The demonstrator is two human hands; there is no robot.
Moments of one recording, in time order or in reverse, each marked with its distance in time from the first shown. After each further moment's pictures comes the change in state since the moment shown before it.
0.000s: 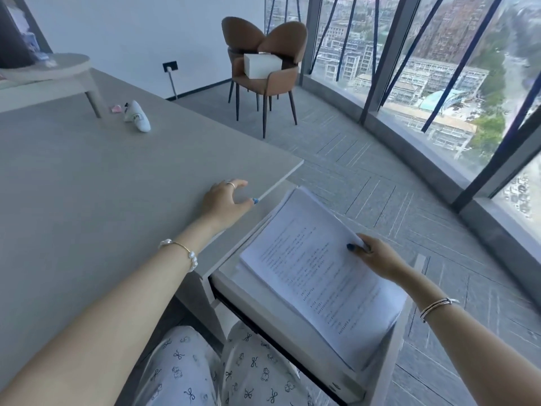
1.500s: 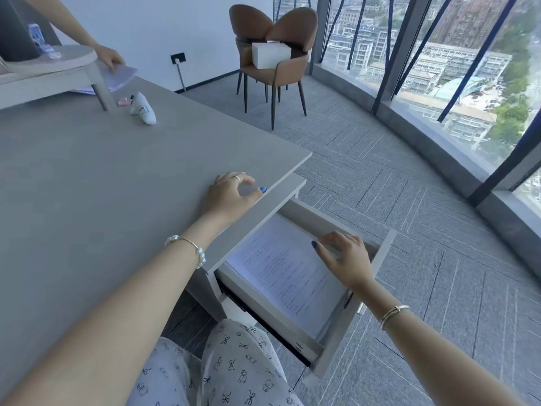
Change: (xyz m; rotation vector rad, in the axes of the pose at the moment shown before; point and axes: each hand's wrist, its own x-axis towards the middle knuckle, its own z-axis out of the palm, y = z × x) left_hand -0.001 0.006 0.001 0.015 0.077 0.005; right_hand 0.013 -0.024 0.080 -0.023 0.429 -0.373
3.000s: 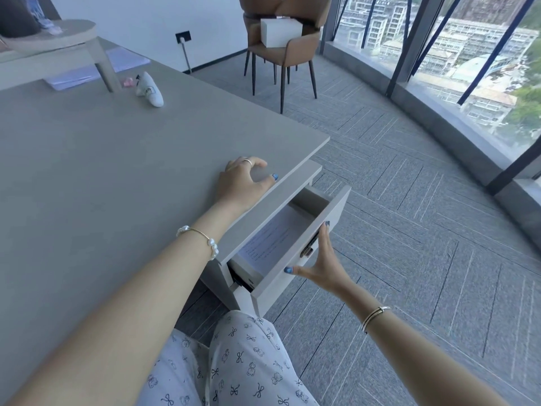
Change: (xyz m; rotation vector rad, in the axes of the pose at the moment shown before) left_hand 0.001 0.002 -0.004 -0.051 0.001 -0.054; right_hand -0.015 -0.036 0.060 0.324 -0.472 0.244
